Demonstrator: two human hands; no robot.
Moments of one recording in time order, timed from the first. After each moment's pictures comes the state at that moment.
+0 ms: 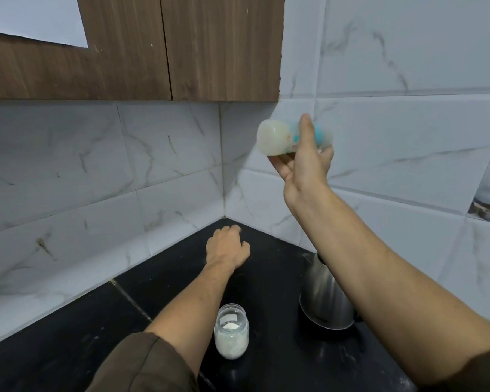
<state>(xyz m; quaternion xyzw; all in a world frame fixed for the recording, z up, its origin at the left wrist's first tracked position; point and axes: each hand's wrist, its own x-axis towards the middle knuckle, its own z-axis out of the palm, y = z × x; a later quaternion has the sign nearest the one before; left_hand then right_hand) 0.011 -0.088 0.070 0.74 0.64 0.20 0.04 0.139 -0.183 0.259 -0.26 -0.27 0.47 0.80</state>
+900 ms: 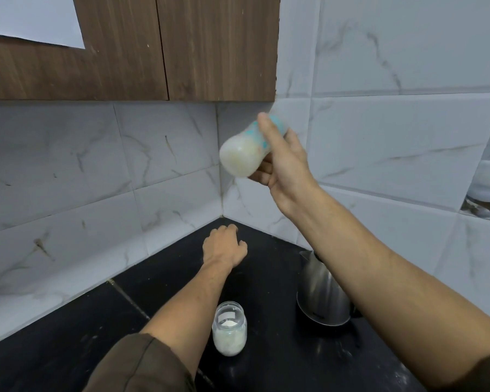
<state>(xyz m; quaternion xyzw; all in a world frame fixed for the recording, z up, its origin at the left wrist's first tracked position) 0.010 -0.097 0.074 0.74 0.64 0.20 0.04 0.122 -0.201 0.258 -0.33 -0.42 0.47 0.71</state>
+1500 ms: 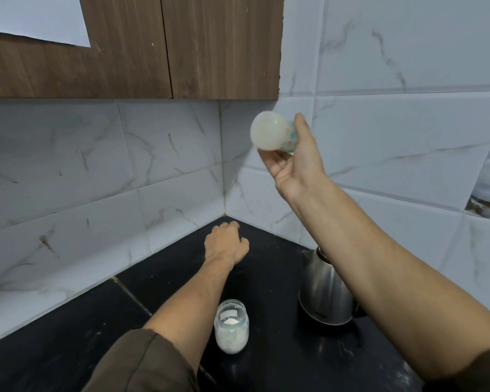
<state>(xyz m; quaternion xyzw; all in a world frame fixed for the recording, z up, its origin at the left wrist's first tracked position) 0.008 -0.100 0.076 0.73 0.65 0.20 0.03 0.136 -0.200 0.267 -0.26 -0.27 0.58 0.72</state>
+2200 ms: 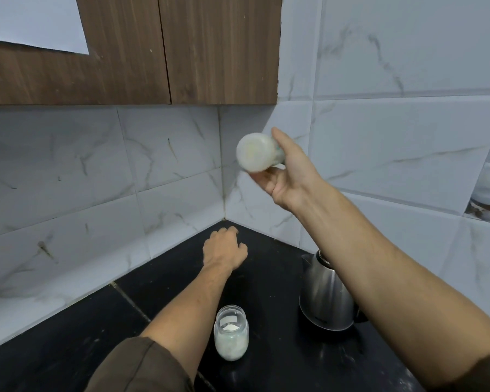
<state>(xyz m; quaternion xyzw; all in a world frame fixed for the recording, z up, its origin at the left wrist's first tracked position) 0.006 -0.097 0.073 0.74 0.65 0.19 0.03 0.139 -0.198 0.263 -0.34 -0.34 0.61 0.63</state>
